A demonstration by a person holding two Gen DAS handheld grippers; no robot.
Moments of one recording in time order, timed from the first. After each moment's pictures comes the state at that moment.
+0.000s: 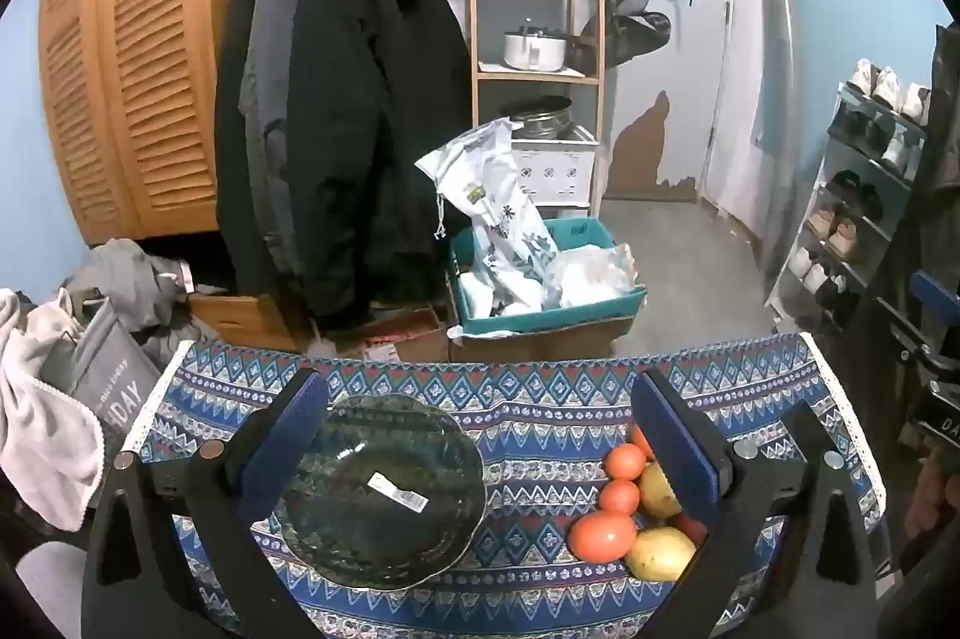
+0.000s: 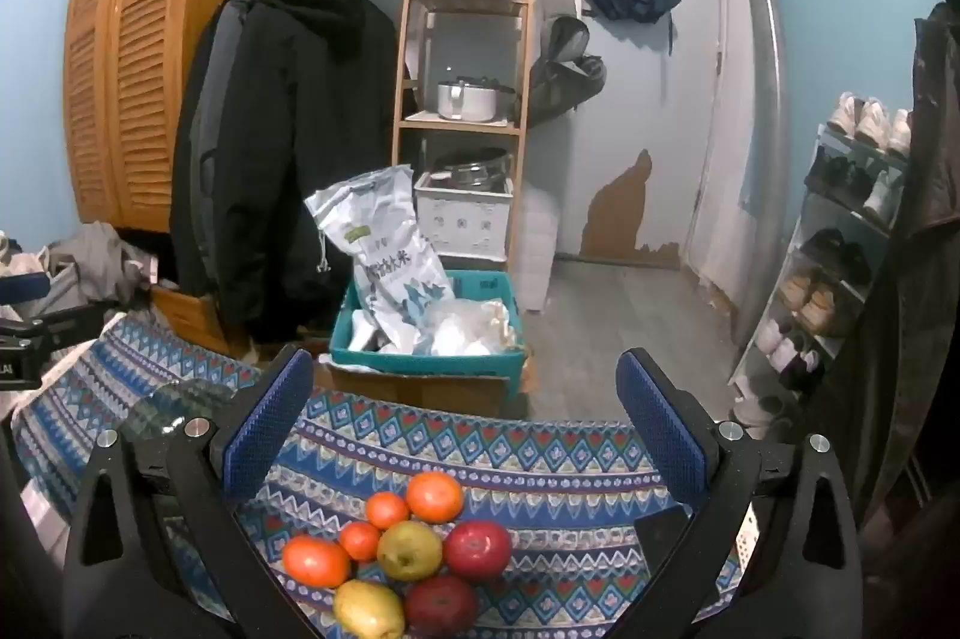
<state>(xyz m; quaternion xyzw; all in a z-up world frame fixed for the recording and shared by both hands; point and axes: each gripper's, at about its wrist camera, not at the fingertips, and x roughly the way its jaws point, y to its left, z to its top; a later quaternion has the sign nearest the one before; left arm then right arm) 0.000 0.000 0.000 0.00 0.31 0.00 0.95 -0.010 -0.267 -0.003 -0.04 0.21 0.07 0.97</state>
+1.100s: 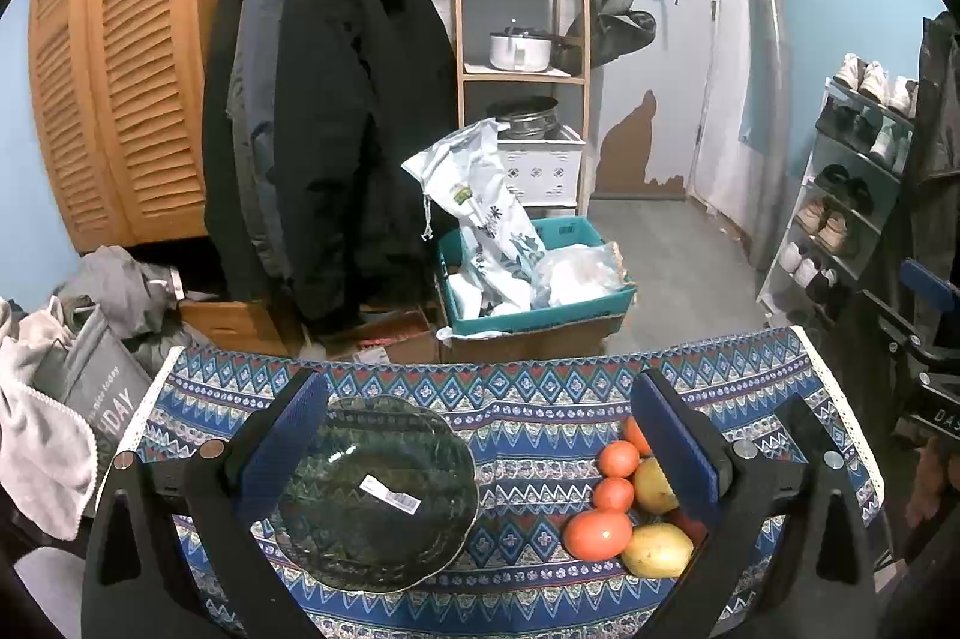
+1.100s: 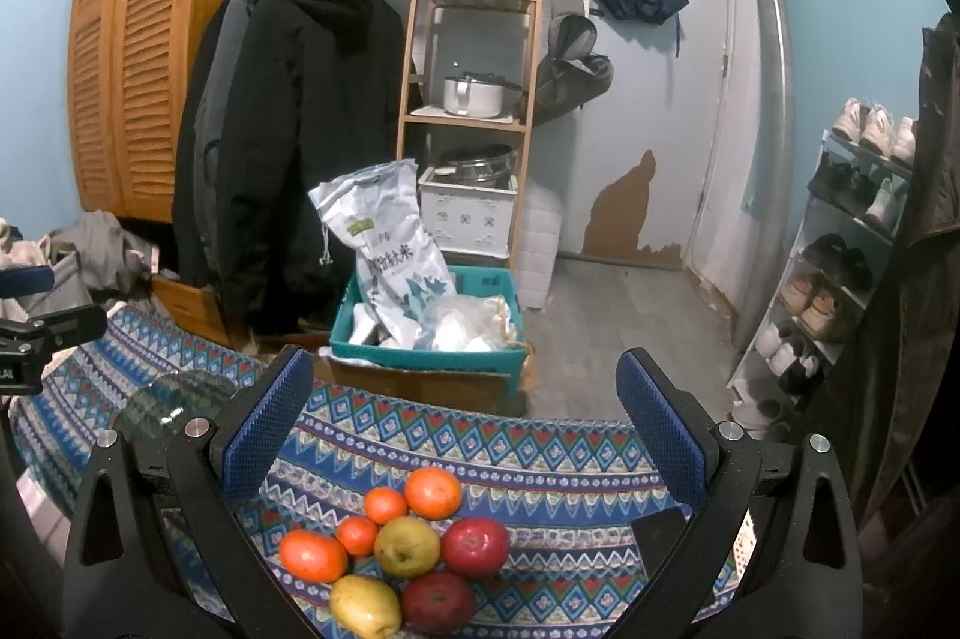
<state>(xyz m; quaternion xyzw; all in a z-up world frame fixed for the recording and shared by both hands) -0.003 -0.003 -0.001 0.00 0.30 -0.01 0.95 -0.010 -0.266 -0.006 -0.05 0.21 0.07 0.97</state>
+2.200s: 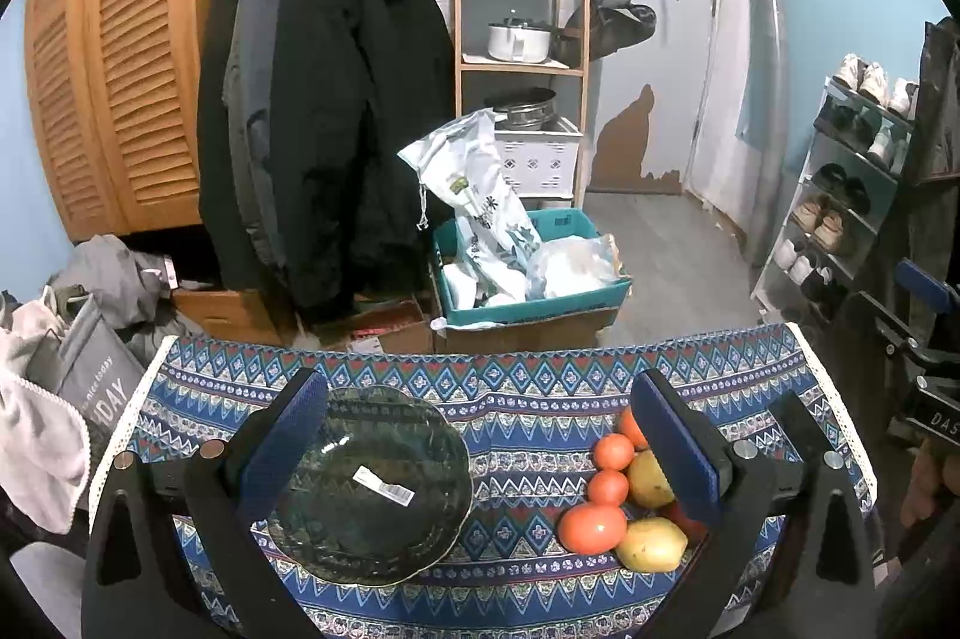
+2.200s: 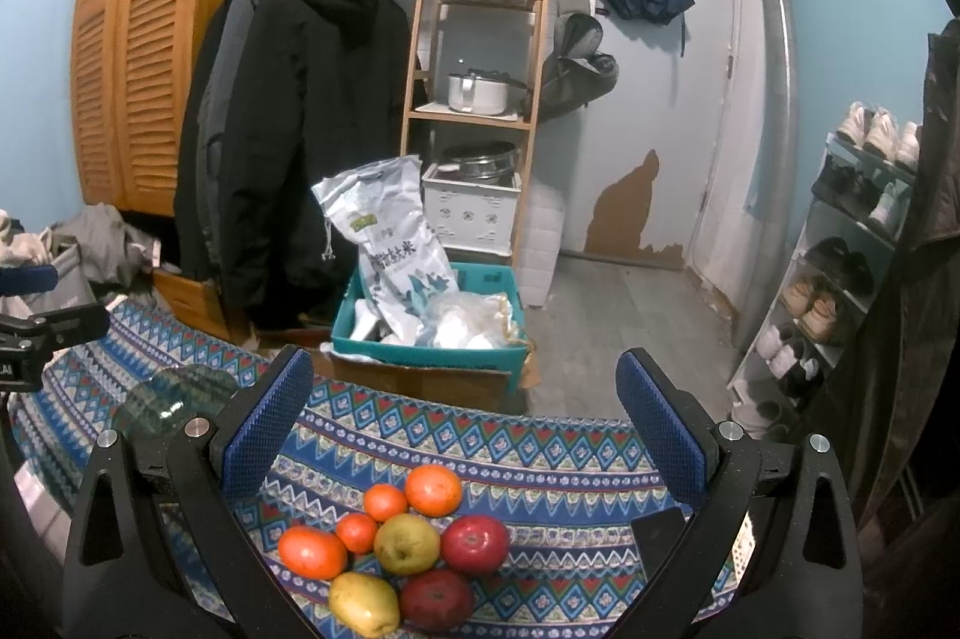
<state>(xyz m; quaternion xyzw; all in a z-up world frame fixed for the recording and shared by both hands) -0.001 0.000 -0.006 -0.01 0.32 -0.02 0.95 -0.011 -0.261 -0.010 -0.05 0.21 0.08 0.97</state>
